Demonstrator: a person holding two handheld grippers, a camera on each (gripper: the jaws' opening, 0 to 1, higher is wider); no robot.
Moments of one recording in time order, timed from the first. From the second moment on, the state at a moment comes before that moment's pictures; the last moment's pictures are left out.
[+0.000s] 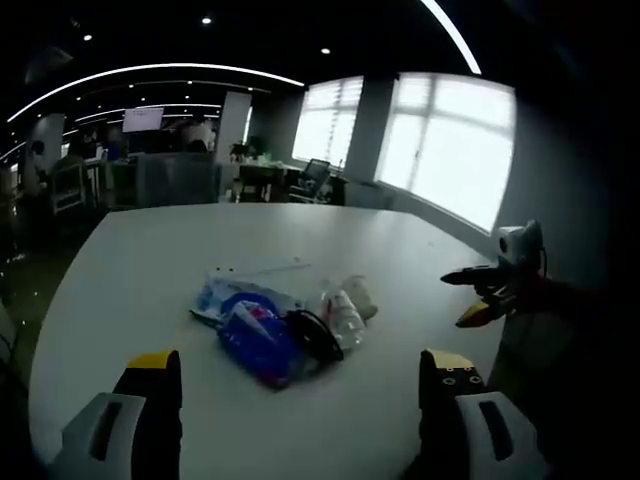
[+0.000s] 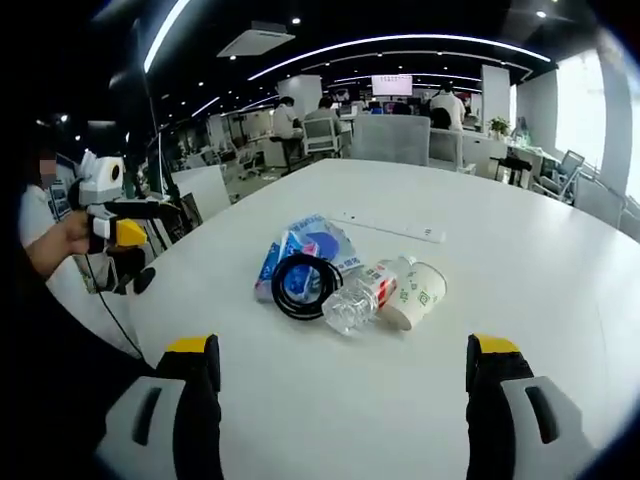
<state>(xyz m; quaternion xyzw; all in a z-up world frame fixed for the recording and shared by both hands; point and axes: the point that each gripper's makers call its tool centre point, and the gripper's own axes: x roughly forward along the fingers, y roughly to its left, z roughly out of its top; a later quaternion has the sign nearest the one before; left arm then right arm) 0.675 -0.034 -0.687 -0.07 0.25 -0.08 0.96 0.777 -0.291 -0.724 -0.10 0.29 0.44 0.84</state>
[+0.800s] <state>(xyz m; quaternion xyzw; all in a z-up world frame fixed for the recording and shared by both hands) 0.664 -0.036 -0.684 -0.07 0.25 -0.08 0.96 0.768 -0.291 -0.718 -0.09 0.28 0.44 0.85</state>
